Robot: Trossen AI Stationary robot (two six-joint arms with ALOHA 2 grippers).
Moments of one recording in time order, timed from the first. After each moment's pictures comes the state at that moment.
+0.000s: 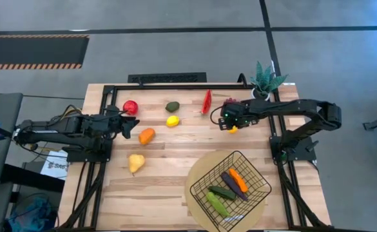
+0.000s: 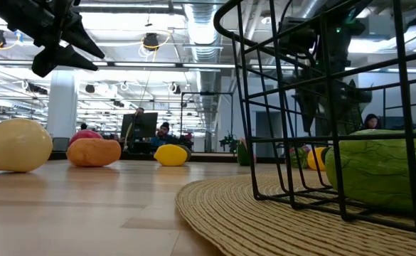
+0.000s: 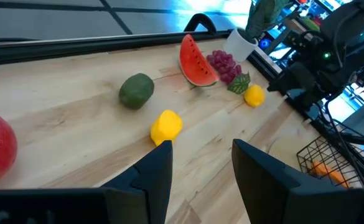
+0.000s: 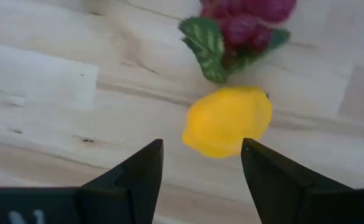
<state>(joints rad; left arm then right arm) -0.01 0.44 0.52 -0.57 -0.48 -0.81 -0.28 1.42 0.93 -0.84 0.14 1.10</state>
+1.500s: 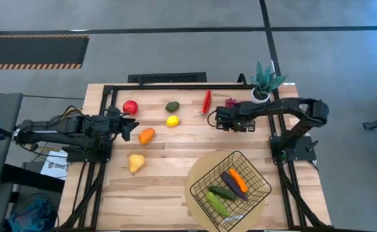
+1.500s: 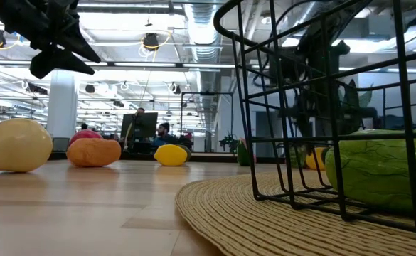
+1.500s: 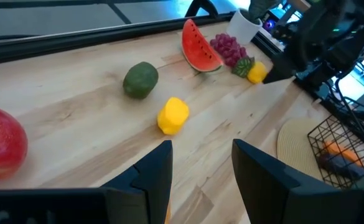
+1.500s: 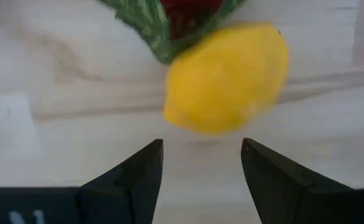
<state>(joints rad) -0.01 0.44 0.52 -0.62 -0.45 -0.77 -0.29 1.58 0.93 -0.84 0.12 1.36</state>
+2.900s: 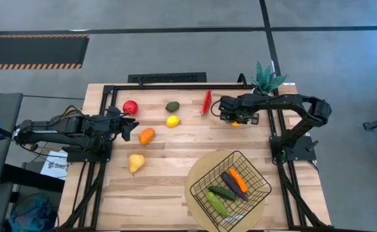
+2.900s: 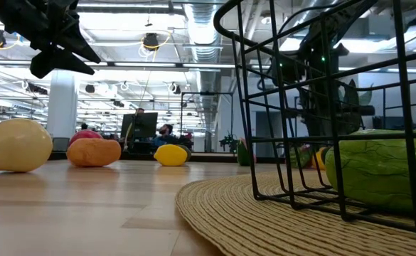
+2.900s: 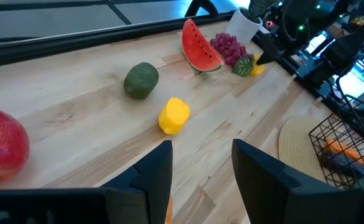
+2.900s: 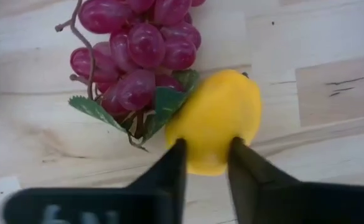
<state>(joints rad) -0.01 0.44 0.52 -0.62 -0.45 -0.75 -0.44 1.57 0.93 -0.85 0.21 1.29</state>
